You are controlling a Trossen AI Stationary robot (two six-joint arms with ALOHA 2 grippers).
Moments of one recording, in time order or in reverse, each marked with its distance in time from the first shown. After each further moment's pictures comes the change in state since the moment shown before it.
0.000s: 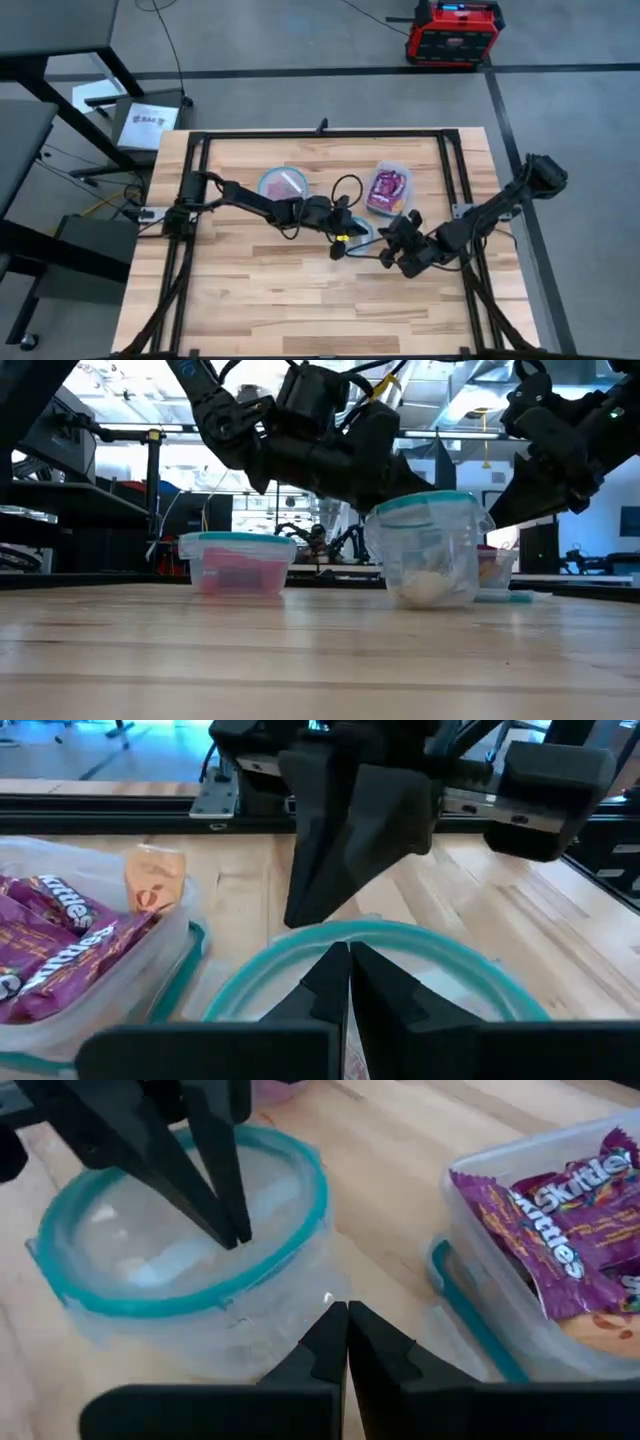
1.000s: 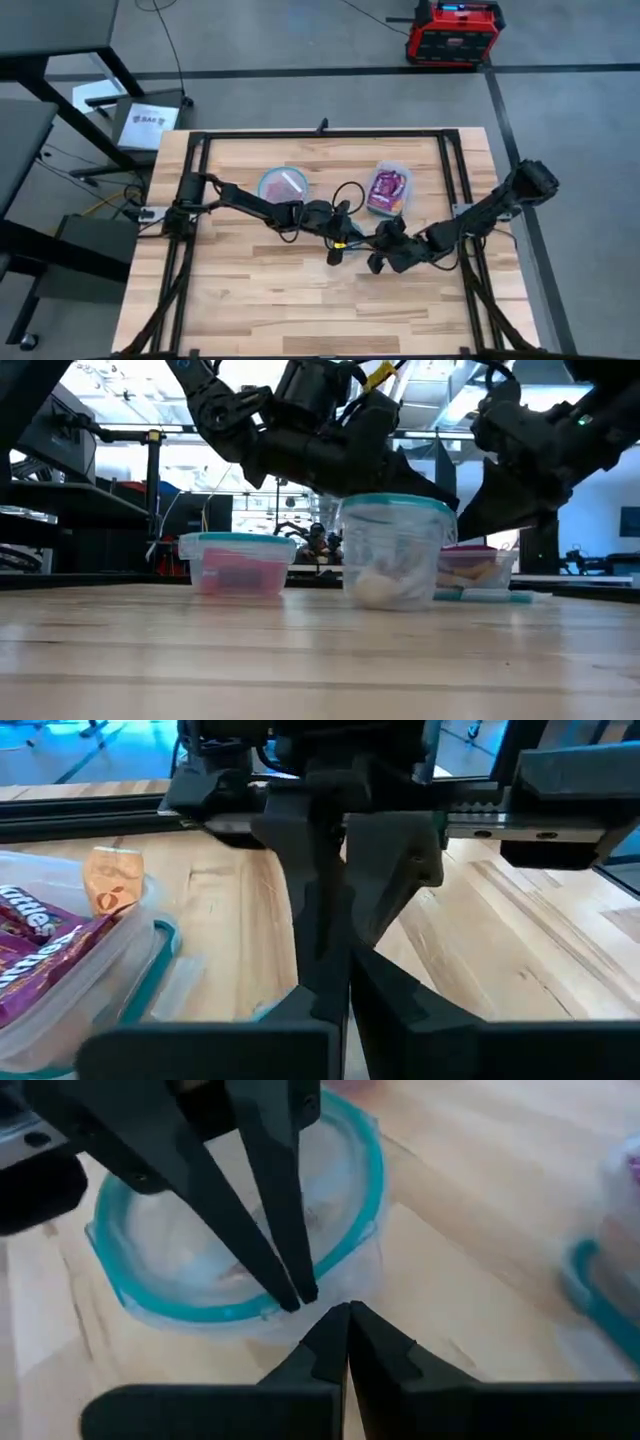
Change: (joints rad) left arm -0.030 -0.002 0.003 -0.070 0.004 0.091; right arm -0.092 0.144 -0.036 0.450 -0.150 -0.145
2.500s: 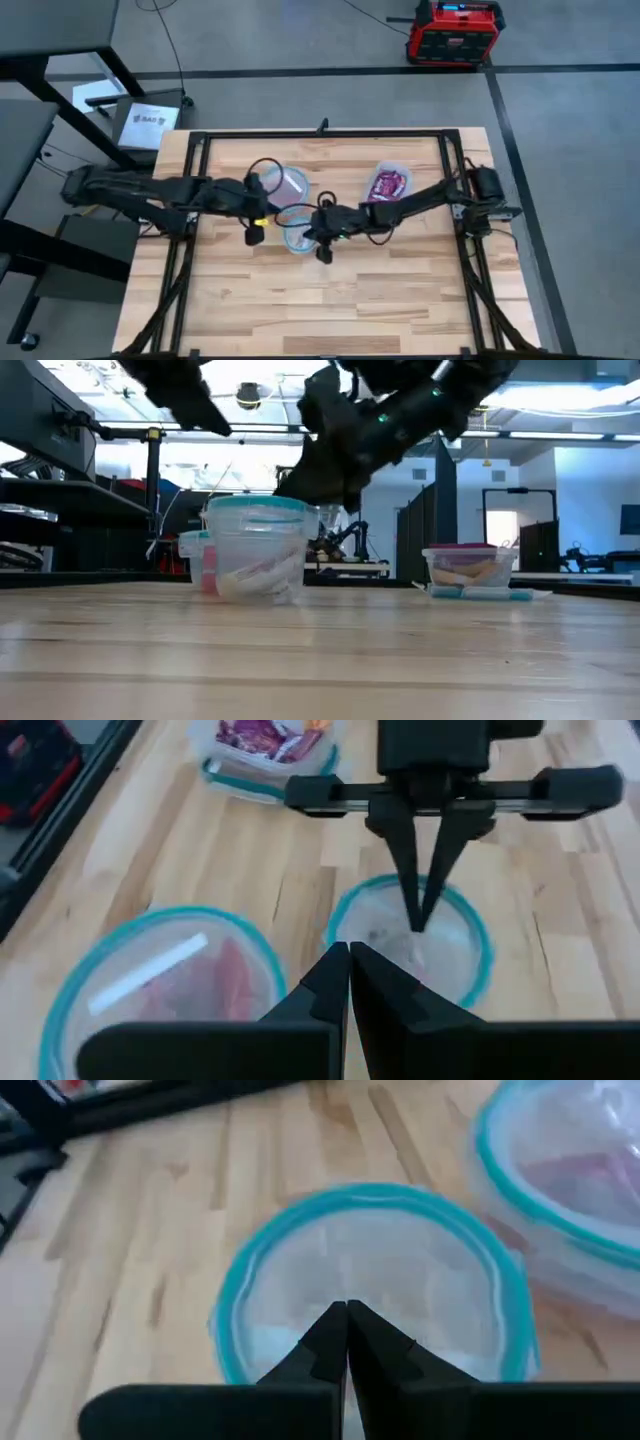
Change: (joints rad) left arm -0.050 -1.098 -0.362 -0.911 -0.357 -0.151; right arm -0.347 0.423 0.559 0.032 -0.599 -0.607
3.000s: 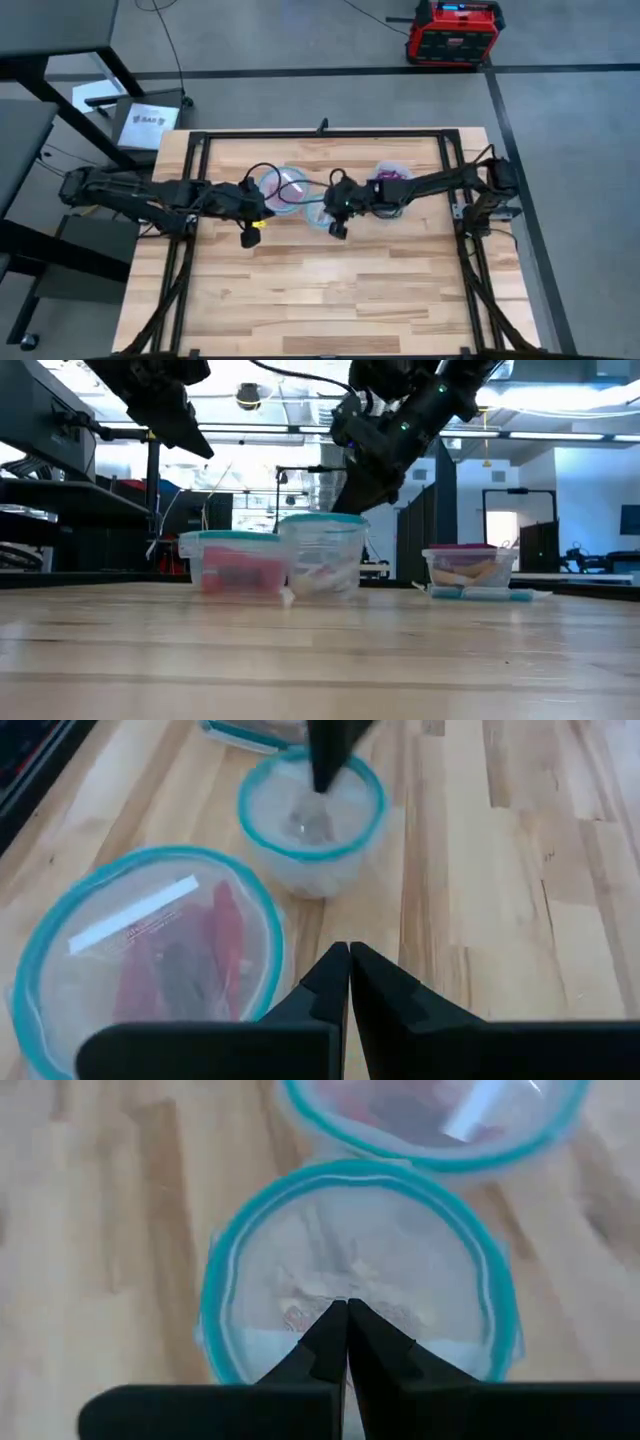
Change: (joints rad) left arm -0.009 -0.009 -0.055 -0.020 0.001 -0.040; right arm -0.180 -0.154 0.000 -0.427 0.043 -0.116
